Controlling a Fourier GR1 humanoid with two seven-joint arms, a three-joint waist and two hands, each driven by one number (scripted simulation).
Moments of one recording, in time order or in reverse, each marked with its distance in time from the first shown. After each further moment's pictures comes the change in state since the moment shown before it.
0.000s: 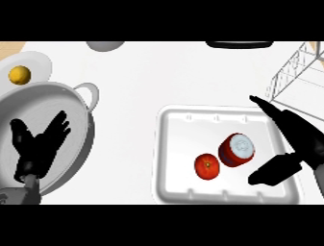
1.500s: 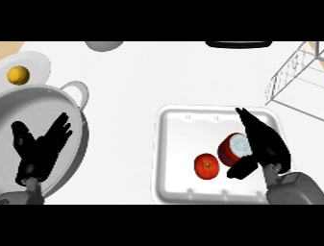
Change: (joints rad) left arm 0.030 -0.066 0.052 -0.058 -0.072 -0.033 0.045; right arm 0.072 0.309 0.008 0.244 0.524 -0.005 -0.051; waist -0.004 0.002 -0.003
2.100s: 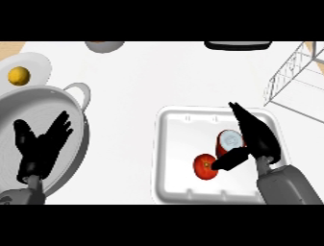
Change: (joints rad) left arm -0.018 -0.017 0.023 0.017 -0.035 -0.017 -0.006; right arm -0.032 0.088 -0.076 0.148 0.063 -0.041 -0.197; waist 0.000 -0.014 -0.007
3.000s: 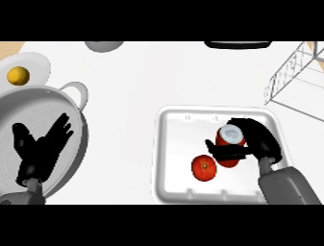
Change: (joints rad) left arm 0.022 -0.016 0.013 -0.017 -0.005 -0.017 -0.003; right arm 0.018 0.028 -0.069 0.075 -0.004 0.027 -0.138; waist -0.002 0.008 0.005
